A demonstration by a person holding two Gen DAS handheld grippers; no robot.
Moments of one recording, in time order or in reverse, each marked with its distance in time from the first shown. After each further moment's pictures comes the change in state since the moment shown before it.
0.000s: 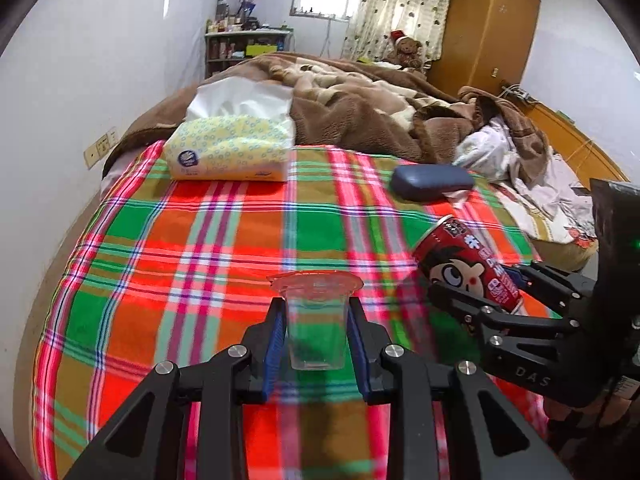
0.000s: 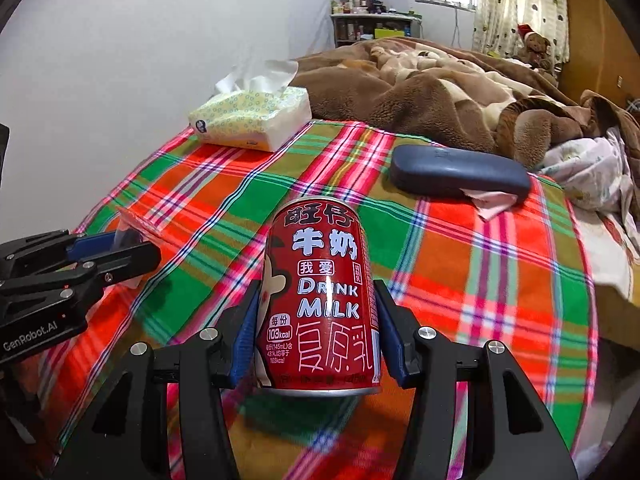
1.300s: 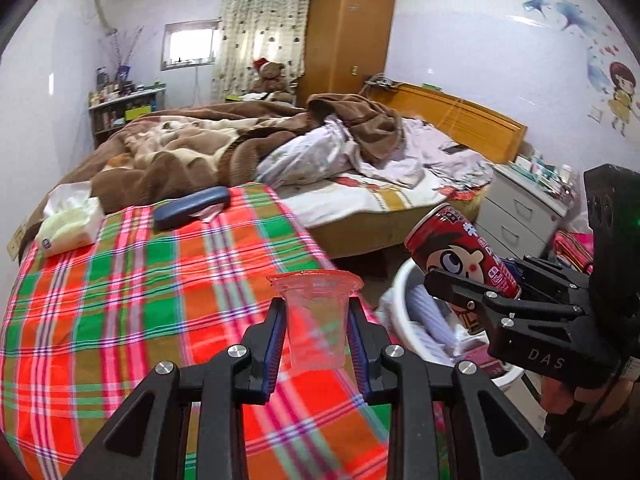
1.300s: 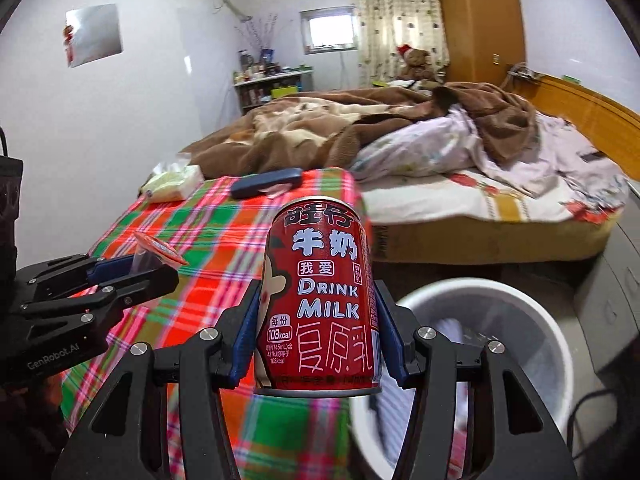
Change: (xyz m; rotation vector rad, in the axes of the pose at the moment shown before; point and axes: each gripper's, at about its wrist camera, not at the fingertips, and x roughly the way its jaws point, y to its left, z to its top) left arm -0.115 -0.242 -0.069 0.304 -0.111 -0.284; right arm -0.198 -0.099 -0.119 0.242 -0.213 -0.236
